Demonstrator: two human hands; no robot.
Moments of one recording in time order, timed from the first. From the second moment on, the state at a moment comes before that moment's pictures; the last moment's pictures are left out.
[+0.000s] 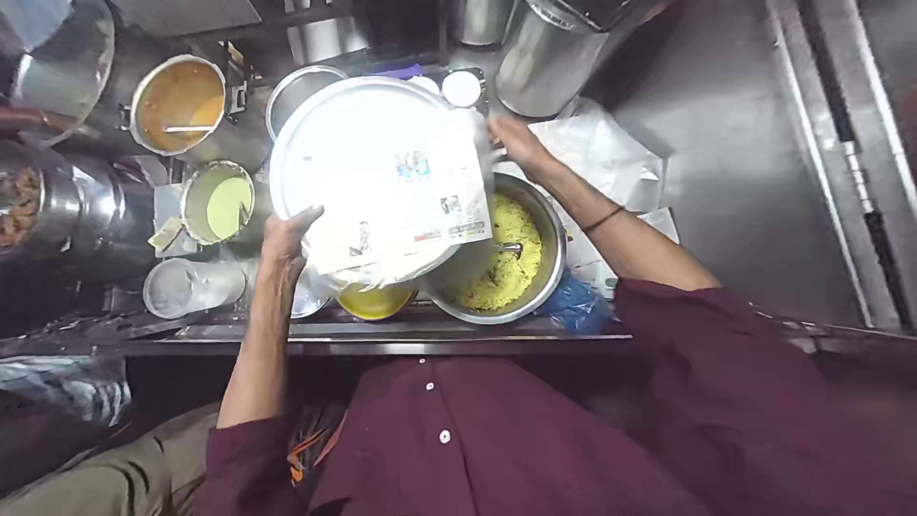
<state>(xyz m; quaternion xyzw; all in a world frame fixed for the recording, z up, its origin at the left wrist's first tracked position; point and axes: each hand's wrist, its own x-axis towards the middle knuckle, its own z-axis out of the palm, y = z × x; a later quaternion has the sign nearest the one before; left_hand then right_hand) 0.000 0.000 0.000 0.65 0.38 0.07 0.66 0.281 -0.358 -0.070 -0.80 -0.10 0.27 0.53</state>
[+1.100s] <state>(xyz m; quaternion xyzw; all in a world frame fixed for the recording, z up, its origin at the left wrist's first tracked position) -0.054 0.064 -0.031 0.49 0.48 0.29 0.66 0.152 -0.411 -0.231 -0.90 -0.11 0.42 0.10</state>
